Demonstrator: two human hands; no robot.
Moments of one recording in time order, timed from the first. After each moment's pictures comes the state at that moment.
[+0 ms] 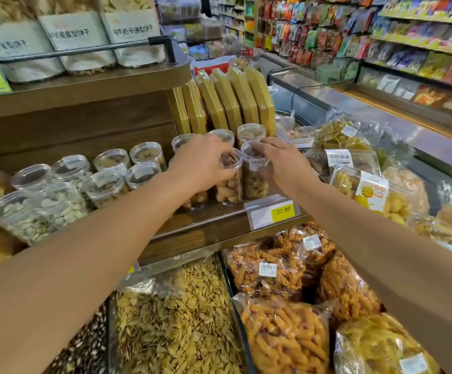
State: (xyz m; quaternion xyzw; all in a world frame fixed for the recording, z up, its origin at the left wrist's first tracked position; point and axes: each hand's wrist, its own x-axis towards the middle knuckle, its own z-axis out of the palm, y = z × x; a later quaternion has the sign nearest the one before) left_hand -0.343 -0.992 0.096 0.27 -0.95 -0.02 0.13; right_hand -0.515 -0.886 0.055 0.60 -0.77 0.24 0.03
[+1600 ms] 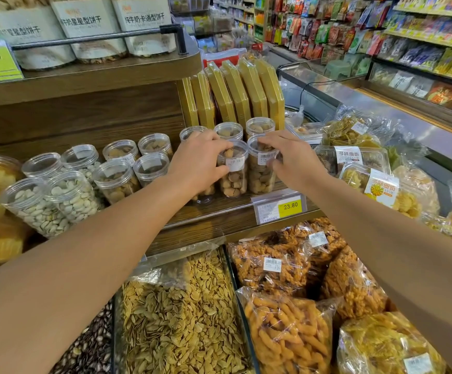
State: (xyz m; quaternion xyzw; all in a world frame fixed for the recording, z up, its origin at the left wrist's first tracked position) left_hand -0.328 -1.000 0.073 0.30 -0.93 0.01 0.19; right_hand -0.519 -0.890 0.052 0.60 -0.75 0.29 -0.01
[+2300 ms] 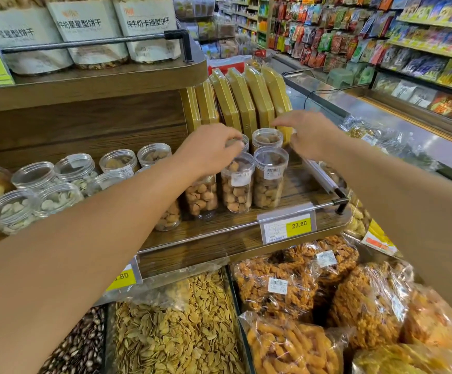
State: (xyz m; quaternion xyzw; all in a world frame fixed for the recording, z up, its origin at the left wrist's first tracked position) left_hand -0.357 -1.034 0.104 0.28 -0.94 -0.09 0.15; right_hand -0.556 -0.935 0.113 0.60 -0.79 0.13 0.00
